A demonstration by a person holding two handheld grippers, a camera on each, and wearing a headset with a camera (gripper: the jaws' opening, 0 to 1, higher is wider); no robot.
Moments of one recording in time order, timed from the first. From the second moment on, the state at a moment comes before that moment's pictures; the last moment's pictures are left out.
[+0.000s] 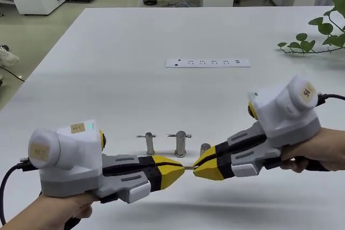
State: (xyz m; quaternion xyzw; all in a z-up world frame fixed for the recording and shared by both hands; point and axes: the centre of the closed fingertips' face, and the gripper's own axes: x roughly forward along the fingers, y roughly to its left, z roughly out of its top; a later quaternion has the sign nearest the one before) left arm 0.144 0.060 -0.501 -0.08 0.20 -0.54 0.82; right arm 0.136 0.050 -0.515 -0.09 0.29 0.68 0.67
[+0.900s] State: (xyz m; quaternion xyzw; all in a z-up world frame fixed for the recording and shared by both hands) left arm 0.151 0.056 -0.512 -0.03 0.20 -0.52 0.83; right arm 0.147 0.038 -0.533 -0.23 0.26 0.66 0.66
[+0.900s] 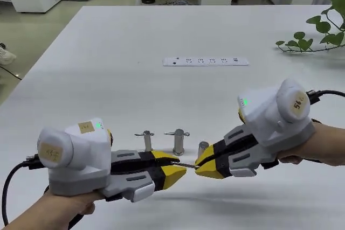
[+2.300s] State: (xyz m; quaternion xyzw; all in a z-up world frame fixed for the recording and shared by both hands) left arm 0.191 0.033 -0.557 0.07 0.21 -0.38 0.90; right arm 0.191 -0.032 -0.561 -0.36 0.28 0.61 0.65
